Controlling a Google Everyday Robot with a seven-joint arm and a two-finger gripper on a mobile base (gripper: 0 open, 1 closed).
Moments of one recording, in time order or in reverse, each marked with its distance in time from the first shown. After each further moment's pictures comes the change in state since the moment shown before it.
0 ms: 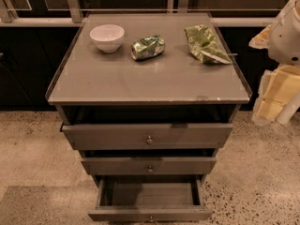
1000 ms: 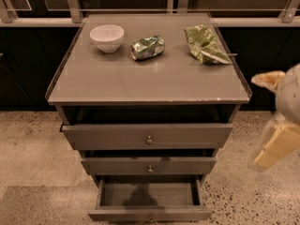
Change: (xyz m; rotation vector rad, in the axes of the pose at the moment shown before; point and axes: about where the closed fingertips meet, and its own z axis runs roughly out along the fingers) arm 0.017 0.057 0.035 0.029 -0.166 0.049
